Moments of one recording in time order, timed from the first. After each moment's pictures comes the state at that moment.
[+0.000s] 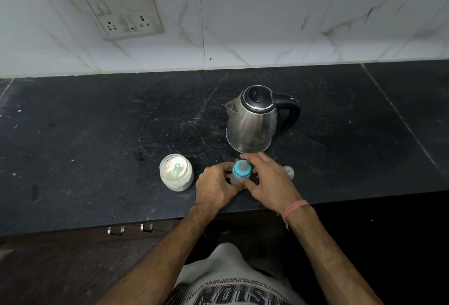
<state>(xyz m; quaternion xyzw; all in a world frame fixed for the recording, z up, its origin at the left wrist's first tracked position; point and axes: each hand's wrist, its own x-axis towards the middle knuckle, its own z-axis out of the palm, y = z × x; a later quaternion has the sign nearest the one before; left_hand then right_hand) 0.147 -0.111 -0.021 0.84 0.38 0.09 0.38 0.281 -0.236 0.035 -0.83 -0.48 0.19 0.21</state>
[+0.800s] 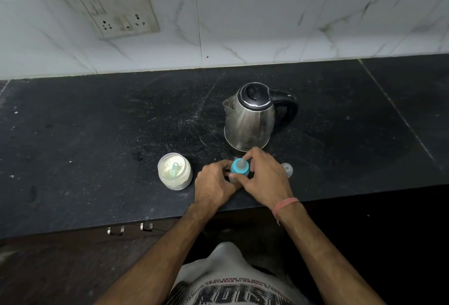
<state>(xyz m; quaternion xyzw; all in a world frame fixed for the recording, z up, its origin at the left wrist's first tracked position) 0.151 -0.113 -0.016 0.84 0.40 0.09 0.36 0.276 -0.228 0.020 -0.86 -0.43 0.15 0.25</state>
